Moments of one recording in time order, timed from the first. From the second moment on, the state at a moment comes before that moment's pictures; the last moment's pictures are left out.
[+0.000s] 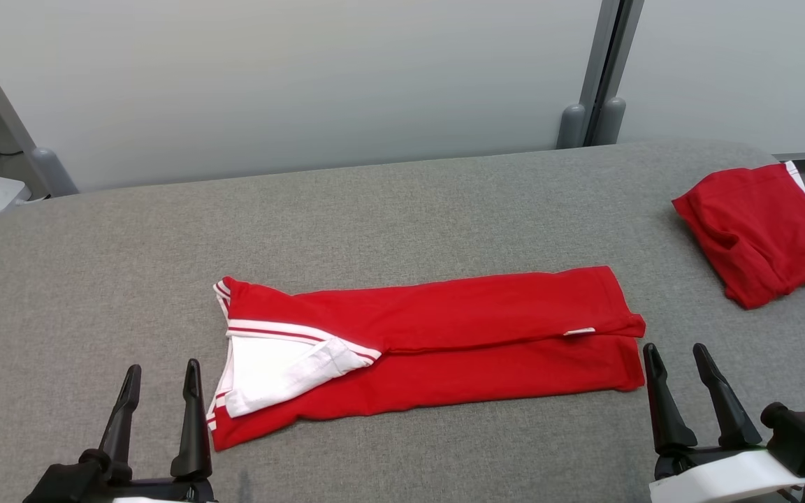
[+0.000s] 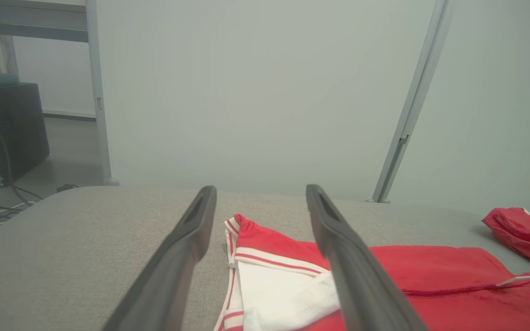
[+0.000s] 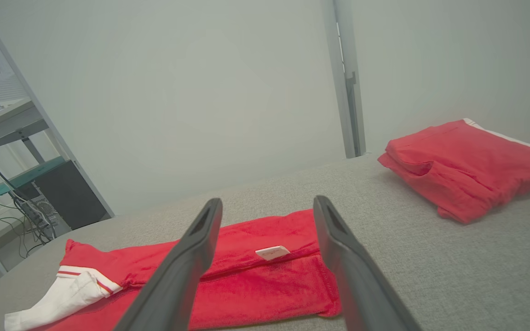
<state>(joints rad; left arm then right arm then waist) 0.14 0.05 0.02 -0.02 -0.26 -0.02 -0.26 0.01 -0.07 0.09 0.17 0.40 0.13 -0.25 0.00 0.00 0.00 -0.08</state>
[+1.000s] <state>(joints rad) 0.14 0.05 0.02 0.03 -0.24 -0.02 -0.26 0.01 -0.07 0.09 0.18 0.40 0.13 -0.25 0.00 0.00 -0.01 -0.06</state>
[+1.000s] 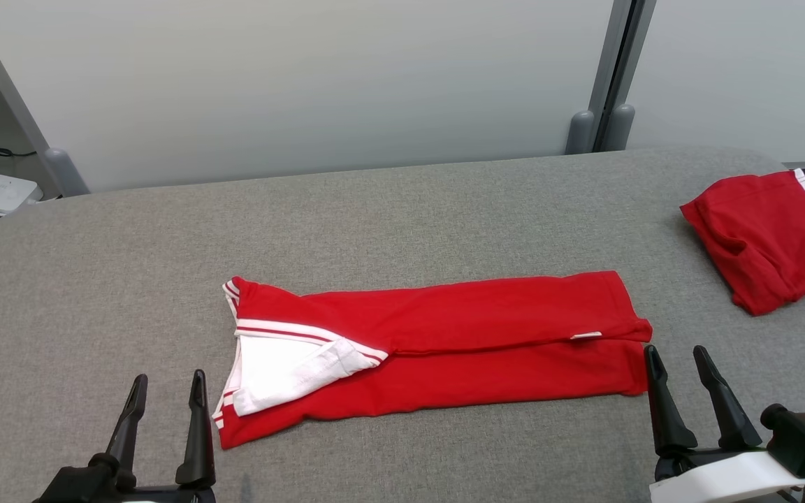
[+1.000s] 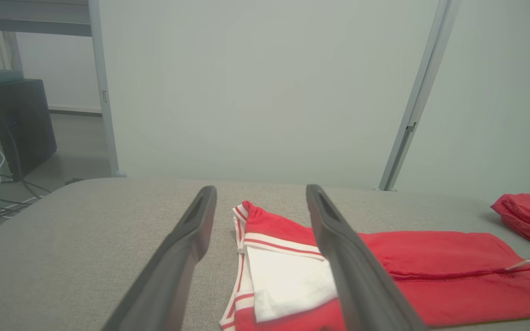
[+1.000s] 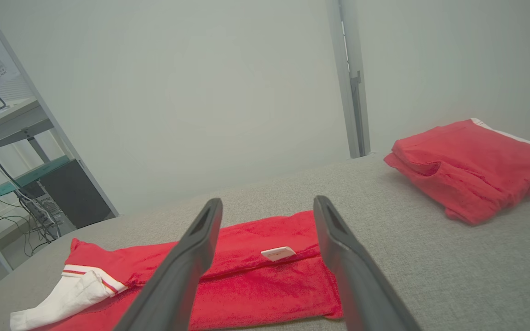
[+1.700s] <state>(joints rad) 0.14 0.05 0.01 0.04 -0.23 -0.04 -0.26 -0.03 -0.07 0.07 0.36 0.47 0.13 -0.25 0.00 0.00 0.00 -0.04</state>
